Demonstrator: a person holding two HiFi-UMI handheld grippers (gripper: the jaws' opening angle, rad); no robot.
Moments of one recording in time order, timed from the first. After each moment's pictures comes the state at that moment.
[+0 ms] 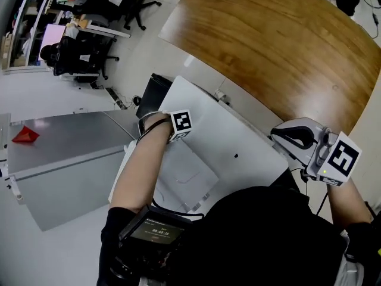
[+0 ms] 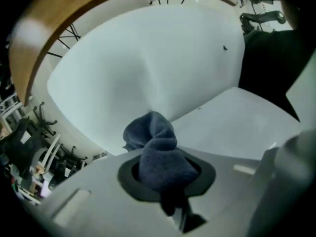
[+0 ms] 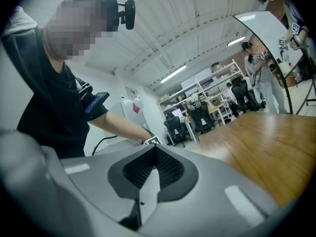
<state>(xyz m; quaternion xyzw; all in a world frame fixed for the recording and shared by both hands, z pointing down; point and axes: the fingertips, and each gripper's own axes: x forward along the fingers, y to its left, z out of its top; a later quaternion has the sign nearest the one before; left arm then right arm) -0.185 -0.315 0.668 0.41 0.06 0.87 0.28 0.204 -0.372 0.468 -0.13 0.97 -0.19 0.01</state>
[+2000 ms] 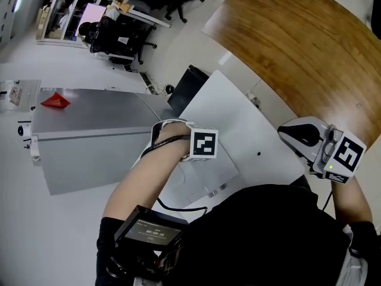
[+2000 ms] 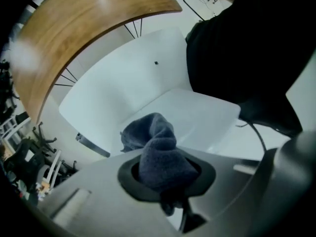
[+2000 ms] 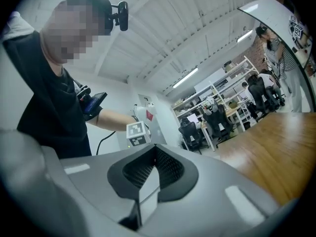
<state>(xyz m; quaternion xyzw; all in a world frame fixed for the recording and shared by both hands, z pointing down) -0.105 -0.243 0.529 0.46 0.13 0.84 0.24 0.165 -0.371 0.427 -0.06 0.98 -0.19 0.07</state>
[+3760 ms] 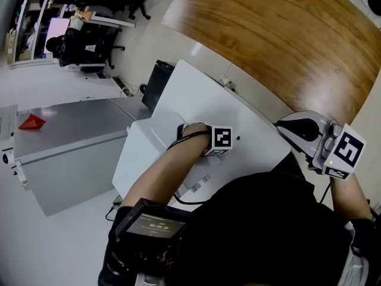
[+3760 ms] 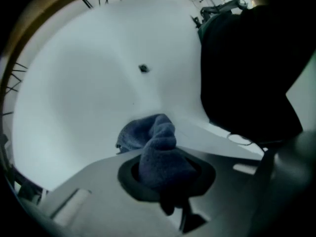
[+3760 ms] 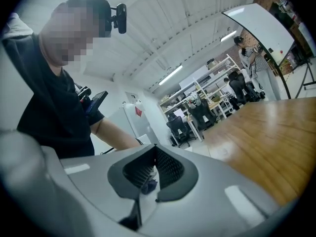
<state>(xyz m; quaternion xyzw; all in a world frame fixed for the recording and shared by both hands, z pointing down) -0.039 -0.181 0.680 0.48 0.21 0.81 0.28 0.222 -0.337 0.468 -0.12 0.96 -0.24 0.03</state>
